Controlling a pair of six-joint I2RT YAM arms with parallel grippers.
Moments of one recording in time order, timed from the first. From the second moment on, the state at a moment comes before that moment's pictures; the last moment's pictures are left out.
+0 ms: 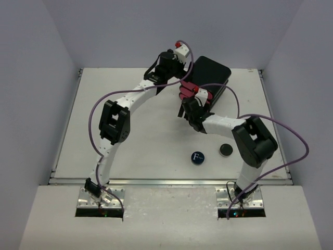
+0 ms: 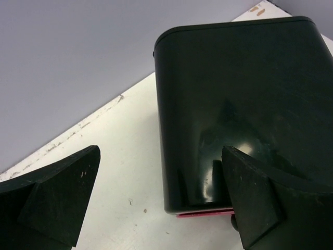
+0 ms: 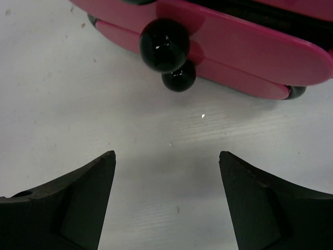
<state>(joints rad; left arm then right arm) -0.50 2.31 2.10 -0.03 0.12 0.07 0.58 1.78 0.96 0.12 0.54 0.62</state>
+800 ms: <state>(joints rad) -0.50 2.31 2.02 0.11 0.11 0.07 0.57 2.11 1.37 -0.15 0.87 0.87</state>
